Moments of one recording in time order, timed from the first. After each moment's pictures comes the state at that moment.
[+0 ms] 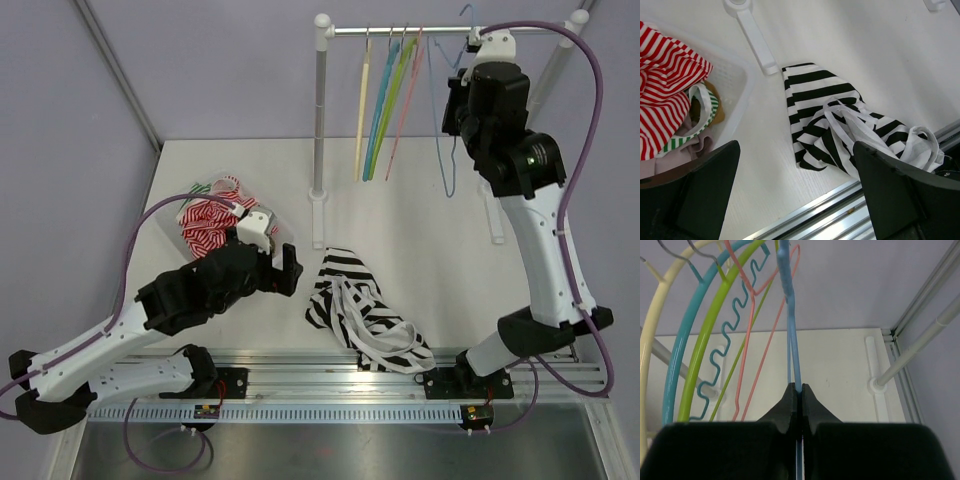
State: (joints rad) left arm -1.04 0.86 1.03 -0.69 -0.43 -0.46; right arm 0.39 1.50 2.12 -0.87 0.43 0.11
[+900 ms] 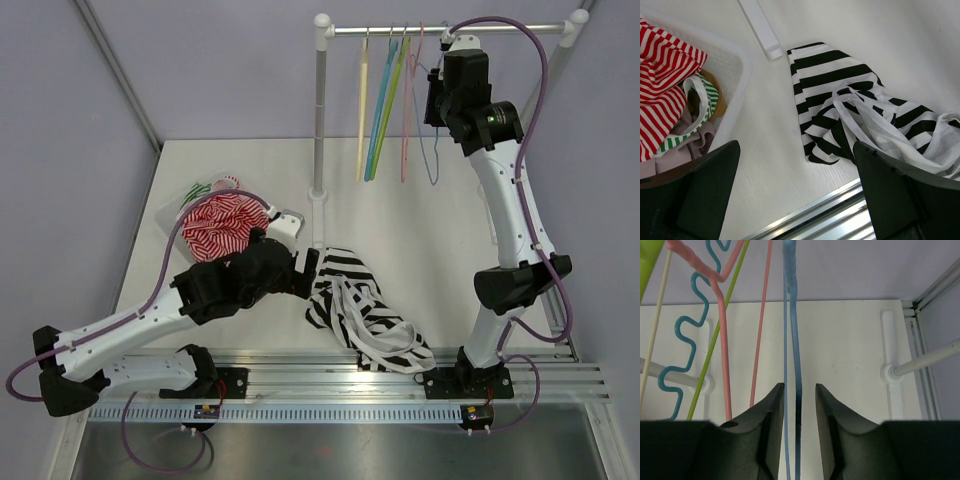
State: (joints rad) left arm -1.08 1.00 1.04 -0.71 -0.46 -0.43; right arm 0.29 1.84 2.33 -0.92 0.30 0.13
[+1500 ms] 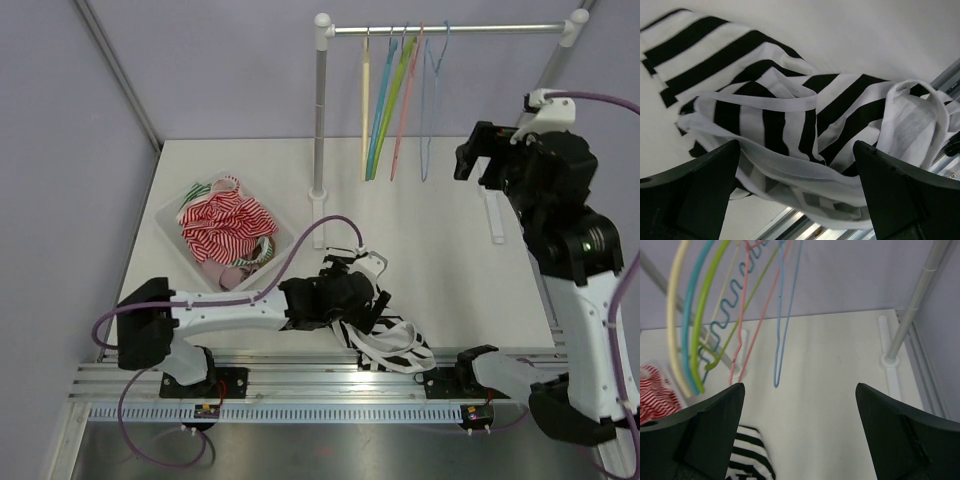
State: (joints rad) left arm -1.28 1.49 1.04 -0.35 -0.36 -0.47; right arm 0.29 1.15 1.77 -0.83 0.29 0.17
